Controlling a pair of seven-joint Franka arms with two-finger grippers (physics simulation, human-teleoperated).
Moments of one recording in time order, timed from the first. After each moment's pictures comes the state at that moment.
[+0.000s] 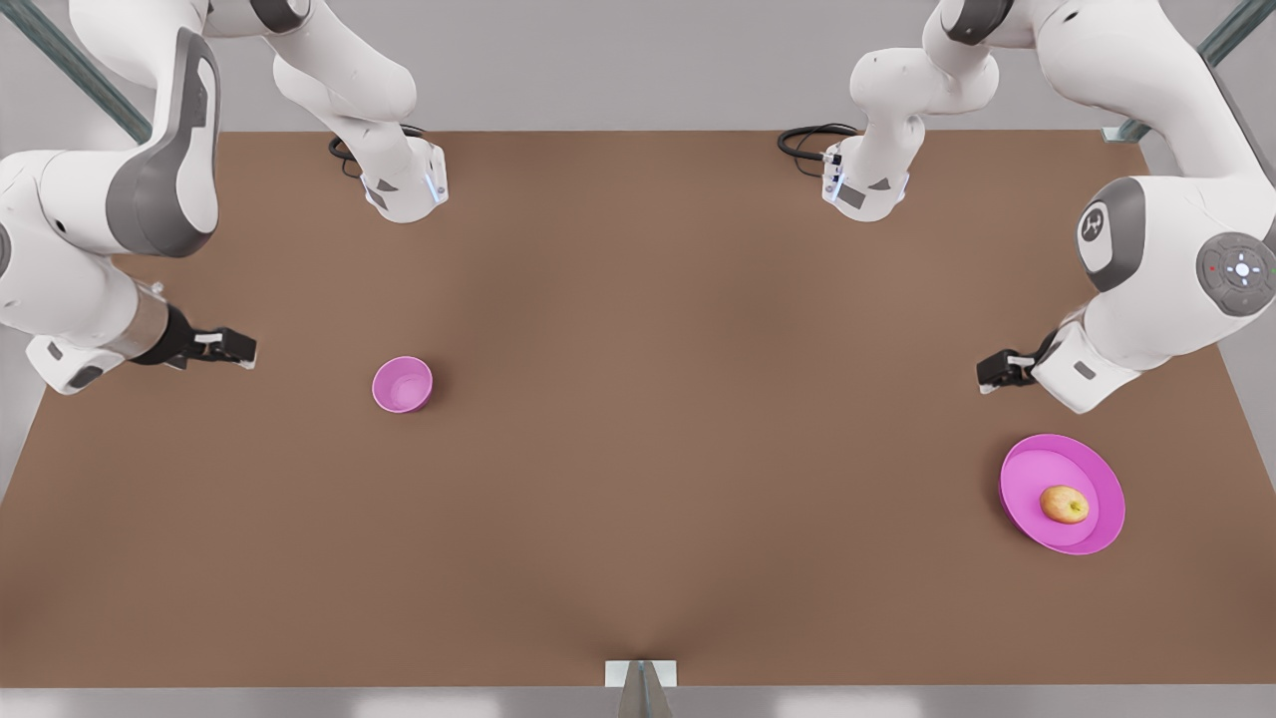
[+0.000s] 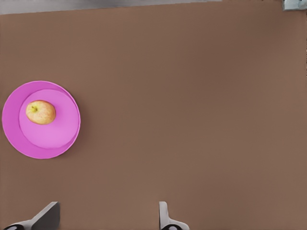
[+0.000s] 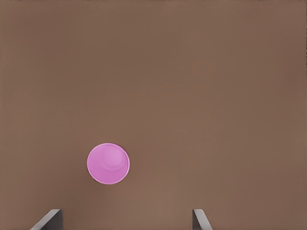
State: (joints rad) left arm -0.03 0.26 -0.01 -1.38 0.01 1.59 0.03; right arm -0.25 0.21 0.26 -1.39 -0.07 1.49 -0.01
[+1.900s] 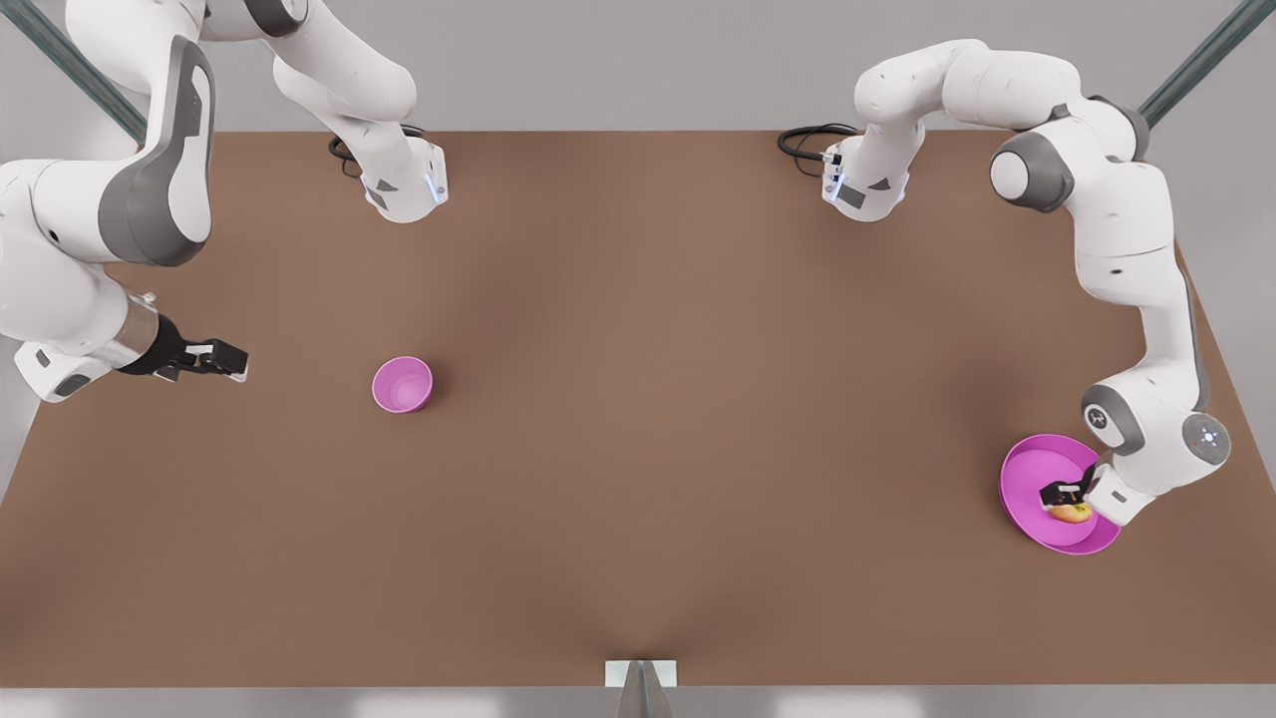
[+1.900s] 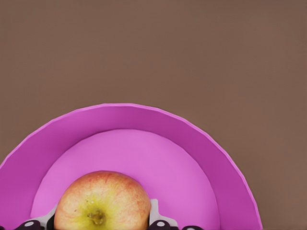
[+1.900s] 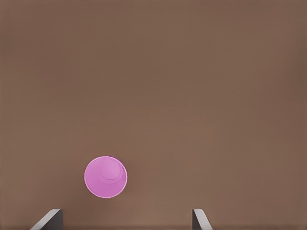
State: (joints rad) left arm 0.37 0.91 -0.01 -1.38 -0.05 2.38 0.40; right arm -0.26 0.23 0.26 -1.39 -0.07 1.54 -0.01
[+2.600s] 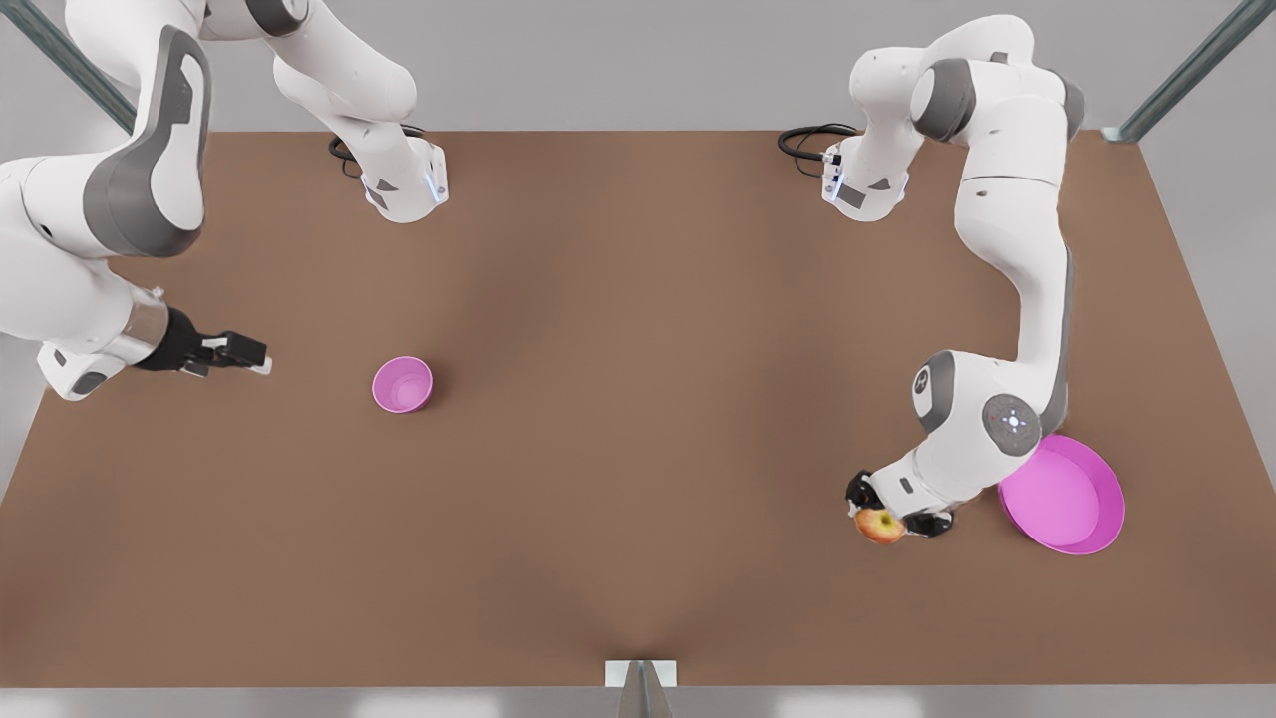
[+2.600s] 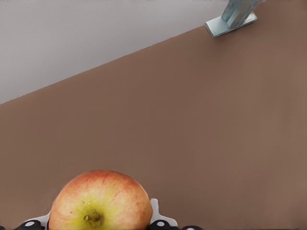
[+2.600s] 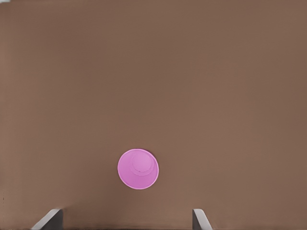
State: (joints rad) left arm -0.10 0.65 -0.16 -1.38 -0.06 2.22 0.28; right arm -0.26 0.23 0.26 -1.39 0.12 1.50 0.00
